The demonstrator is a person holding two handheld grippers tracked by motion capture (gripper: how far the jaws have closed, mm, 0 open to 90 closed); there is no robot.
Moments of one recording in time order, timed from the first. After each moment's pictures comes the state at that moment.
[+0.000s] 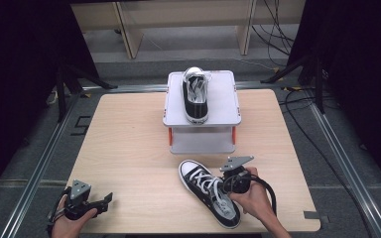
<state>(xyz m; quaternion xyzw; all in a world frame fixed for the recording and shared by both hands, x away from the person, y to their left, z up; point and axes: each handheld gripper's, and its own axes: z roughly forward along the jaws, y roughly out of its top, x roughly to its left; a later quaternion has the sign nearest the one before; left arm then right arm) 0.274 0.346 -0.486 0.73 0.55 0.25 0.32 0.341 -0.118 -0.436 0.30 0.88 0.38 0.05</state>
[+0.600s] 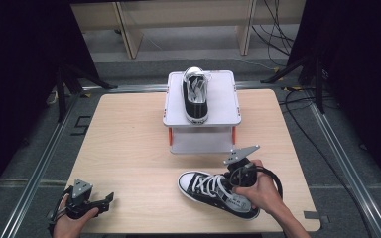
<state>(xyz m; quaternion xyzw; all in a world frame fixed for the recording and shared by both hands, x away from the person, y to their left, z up) 0.278 0.346 -0.489 0.73 0.55 0.25 0.31 0.343 -0.126 -0.394 0.27 0.88 0.39 0.00</state>
